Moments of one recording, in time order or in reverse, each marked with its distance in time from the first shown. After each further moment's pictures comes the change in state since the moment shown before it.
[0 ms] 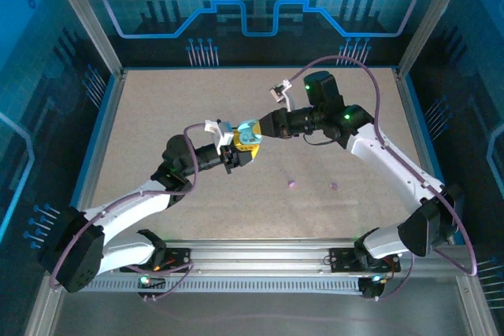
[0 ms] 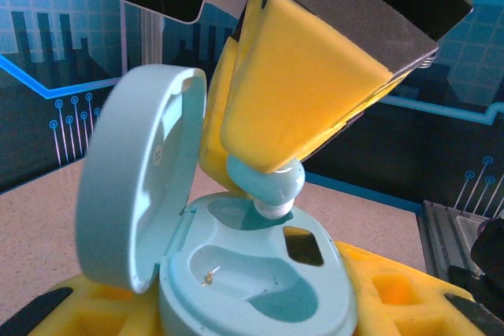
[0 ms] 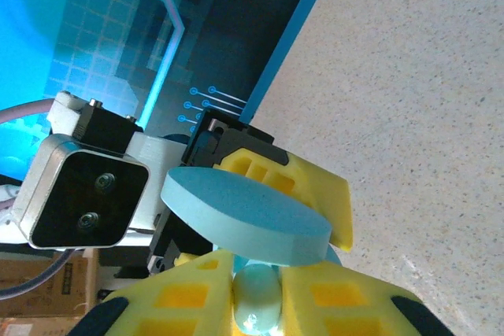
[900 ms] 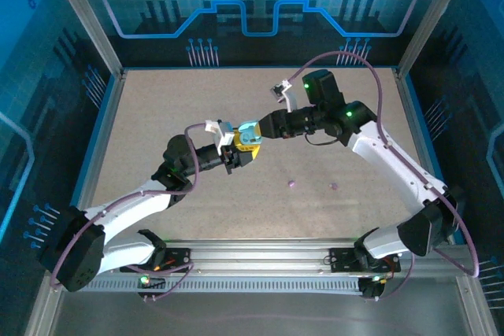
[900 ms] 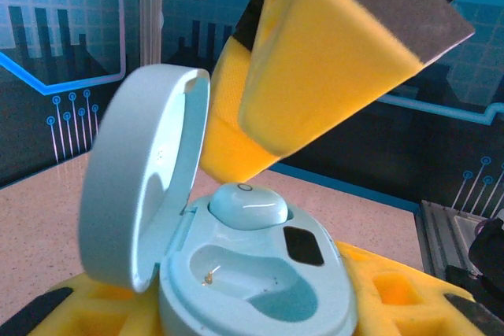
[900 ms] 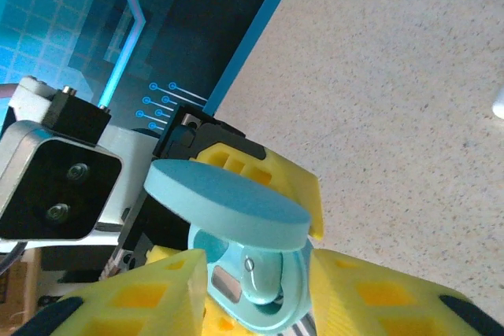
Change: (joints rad) left arm -0.005 0.002 0.000 -0.003 -0.008 -0.004; right arm 0.013 -0.014 0.061 -0.124 0.111 -0.114
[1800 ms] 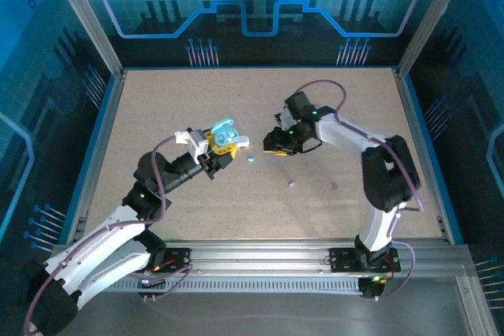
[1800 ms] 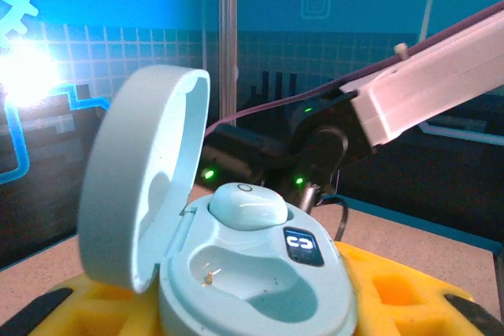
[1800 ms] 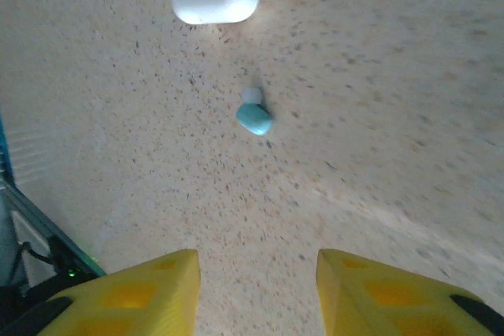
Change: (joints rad) left arm -0.003 -0.394 -0.056 -0.266 -0.224 0.090; right arm -0.052 0.439 -0.089 0.013 0.217 0.047
